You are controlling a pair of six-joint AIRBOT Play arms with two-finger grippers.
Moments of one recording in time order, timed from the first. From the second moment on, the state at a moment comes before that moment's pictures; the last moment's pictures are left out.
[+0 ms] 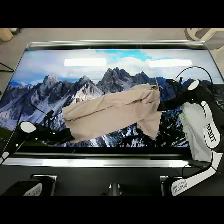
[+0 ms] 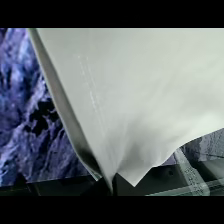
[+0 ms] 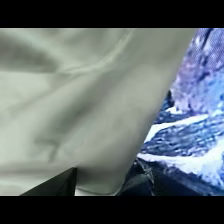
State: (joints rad) left arm -0.02 -1.06 0.52 0.89 -1.02 -1.49; right arm -0.20 -1.79 1.43 -1.15 1.21 0.90
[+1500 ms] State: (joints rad) left arm 0.27 -0.69 1.94 1.11 -1.08 -1.55; right arm -0.19 -0.64 1.82 -1.32 0.83 0.87
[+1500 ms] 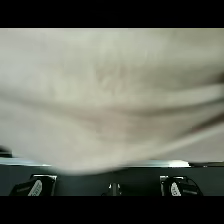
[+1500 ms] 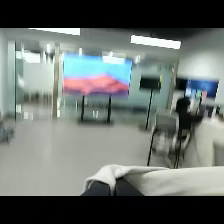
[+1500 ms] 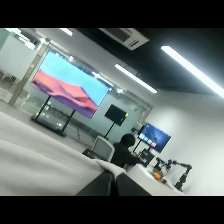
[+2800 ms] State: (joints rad) left arm 0.23 -1.52 1.31 0.98 -0.96 -1.39; right arm -0.12 -1.84 1.82 -1.10 1.22 1.06
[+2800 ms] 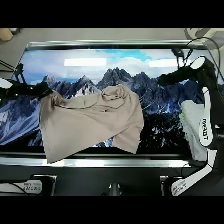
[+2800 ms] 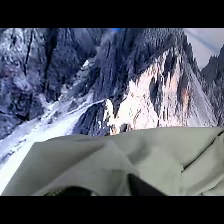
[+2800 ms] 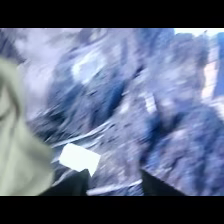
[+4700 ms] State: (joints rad) left arm 0.18 -1.11 0.46 0.97 -1.24 -1.45; right arm -0.24 -1.79 1.56 -1.02 1.42 0.97
